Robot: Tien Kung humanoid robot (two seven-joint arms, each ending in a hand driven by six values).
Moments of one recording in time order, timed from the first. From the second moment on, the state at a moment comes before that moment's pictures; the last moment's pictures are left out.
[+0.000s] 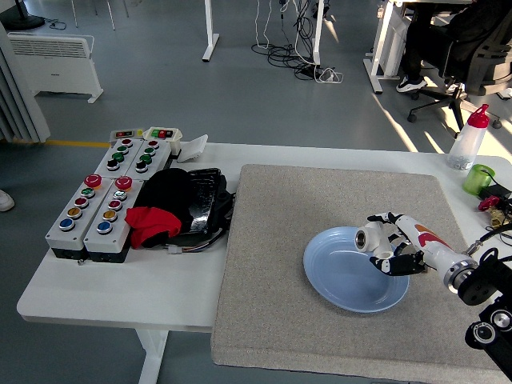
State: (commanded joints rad) left arm -0.26 0.00 -1.48 -0.30 1.60 0.13 0.58; right arm 0.56 -0.30 0.94 1.28 -1.65 -0.02 -0.25
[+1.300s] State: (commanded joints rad) left arm -0.26 0.00 -1.49 -0.30 1.61 0.13 0.59; right arm 0.62 -0.36 0.96 1.13 -1.74 -0.03 -0.22
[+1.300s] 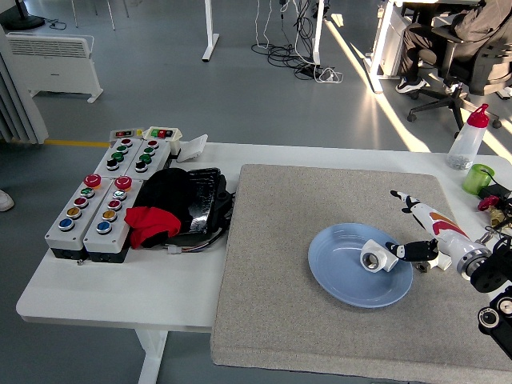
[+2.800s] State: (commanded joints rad) left arm -0.26 0.00 -1.48 -0.30 1.60 0.13 0.59; right arm 0.68 -0.33 0.85 0.85 -1.62 -0.04 -0.23
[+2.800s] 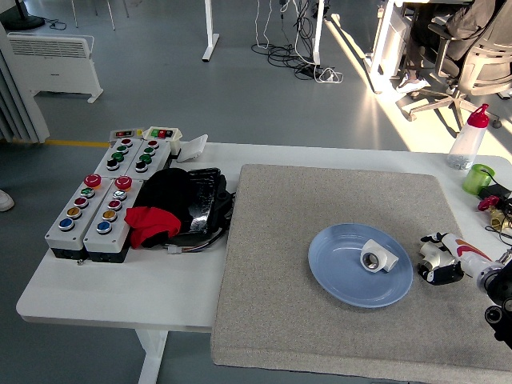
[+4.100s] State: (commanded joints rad) left arm -0.26 0.00 -1.48 -0.30 1.59 0.13 0.58; right arm 0.69 -0.35 0.63 1.34 -1.58 -0.06 -0.20
